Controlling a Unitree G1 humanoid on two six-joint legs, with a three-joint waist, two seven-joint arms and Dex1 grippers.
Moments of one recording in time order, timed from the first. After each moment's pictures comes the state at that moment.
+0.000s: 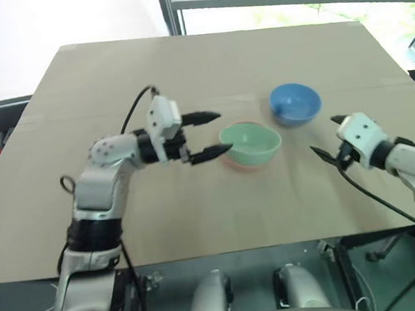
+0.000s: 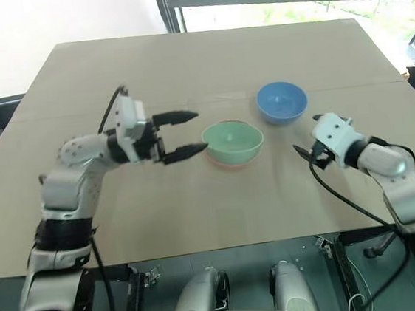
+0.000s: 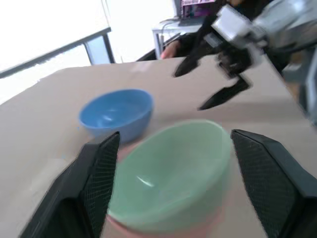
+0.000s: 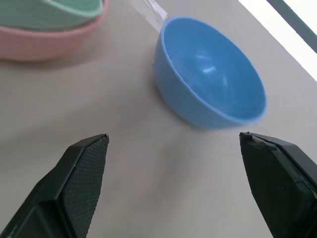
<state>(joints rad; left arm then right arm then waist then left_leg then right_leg) -0.48 0.64 0.05 -0.11 -0.52 0.45 -1.18 -0.36 -0.73 0.08 -0.01 0.02 0.20 0.65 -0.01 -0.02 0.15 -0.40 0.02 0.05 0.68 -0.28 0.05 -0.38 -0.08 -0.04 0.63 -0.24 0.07</state>
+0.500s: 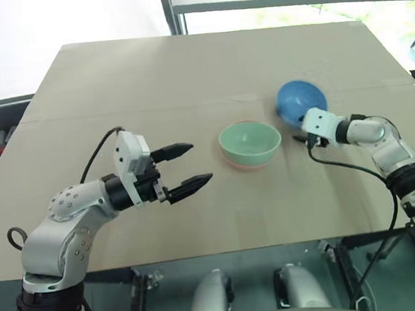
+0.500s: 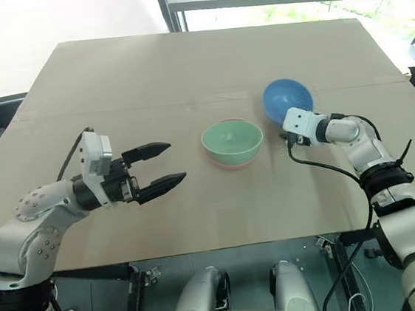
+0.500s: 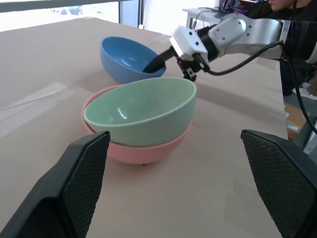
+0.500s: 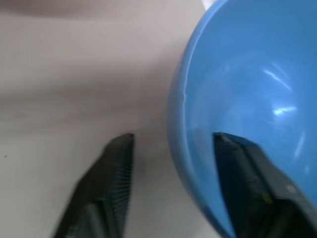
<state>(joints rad) -0.16 0.69 0.21 -0.47 -0.66 0.60 -0.94 -0.75 -0.61 0.28 0.70 -0.19 -0.23 0.75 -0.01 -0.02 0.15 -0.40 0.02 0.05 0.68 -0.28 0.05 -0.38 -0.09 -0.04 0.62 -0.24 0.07</state>
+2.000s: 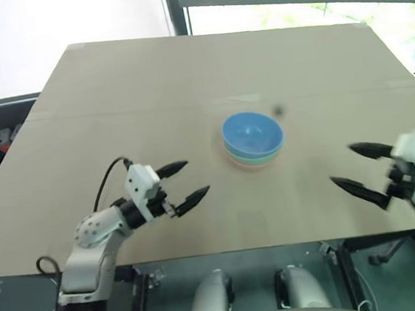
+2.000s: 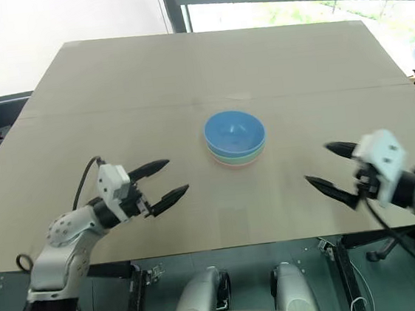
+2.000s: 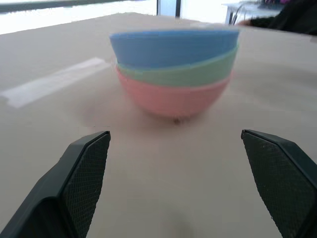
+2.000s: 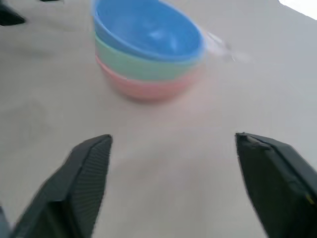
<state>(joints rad) 0.02 0.60 0.13 -0.22 -0.45 0.15 -0.96 0.28 -0.73 -0.57 -0.63 0.49 0.58 0.95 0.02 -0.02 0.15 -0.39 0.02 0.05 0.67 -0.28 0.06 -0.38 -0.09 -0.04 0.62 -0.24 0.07</state>
